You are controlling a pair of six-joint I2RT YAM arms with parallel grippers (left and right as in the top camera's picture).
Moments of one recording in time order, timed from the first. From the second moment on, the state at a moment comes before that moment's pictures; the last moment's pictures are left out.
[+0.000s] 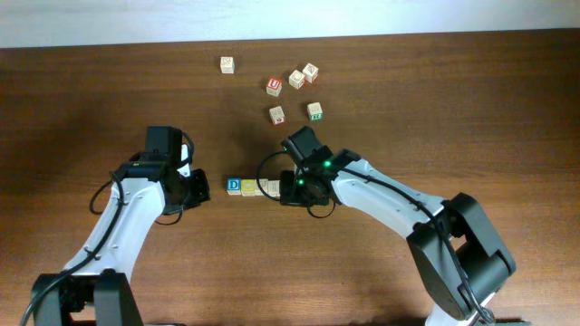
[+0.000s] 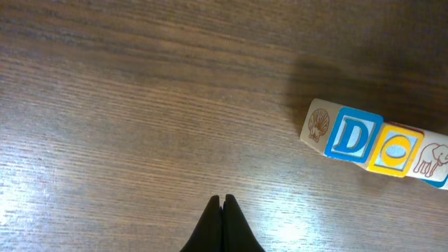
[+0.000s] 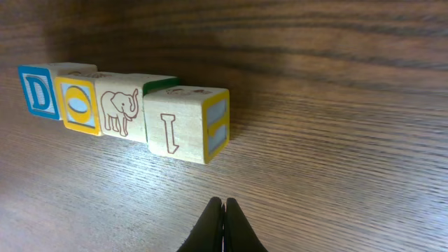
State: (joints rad) left arm -0.03 1.56 0.98 -0.76 0.08 -0.29; right arm 0.63 1.88 1.21 -0.54 -0.26 0.68
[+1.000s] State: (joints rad) left arm -0.03 1.56 0.98 -0.68 0.13 -0.29; right arm 0.66 1.97 1.21 -0.41 -0.30 0.73
